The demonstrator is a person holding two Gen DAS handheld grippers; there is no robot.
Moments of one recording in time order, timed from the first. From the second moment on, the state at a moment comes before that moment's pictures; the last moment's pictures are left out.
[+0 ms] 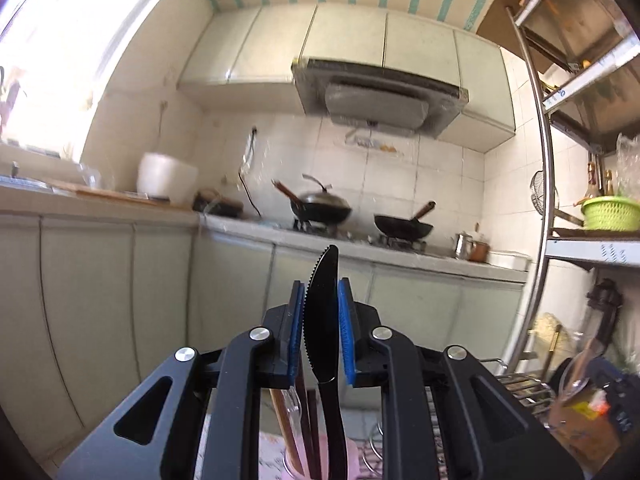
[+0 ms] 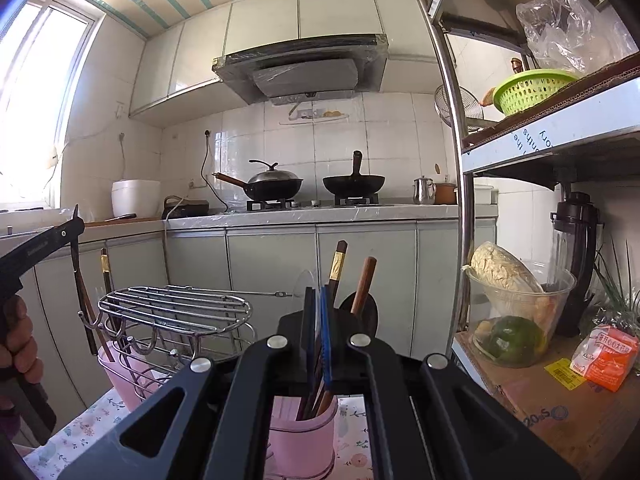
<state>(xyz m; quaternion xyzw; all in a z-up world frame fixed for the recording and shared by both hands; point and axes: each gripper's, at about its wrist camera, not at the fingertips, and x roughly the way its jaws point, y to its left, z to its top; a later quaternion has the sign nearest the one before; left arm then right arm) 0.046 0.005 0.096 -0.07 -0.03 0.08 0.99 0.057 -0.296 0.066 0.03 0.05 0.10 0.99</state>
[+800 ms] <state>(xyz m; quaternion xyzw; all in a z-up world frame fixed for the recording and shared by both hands) 0.031 0.006 0.037 -0.08 0.01 0.12 0.99 0.057 -0.299 0.051 0.06 0.09 0.11 0.99</state>
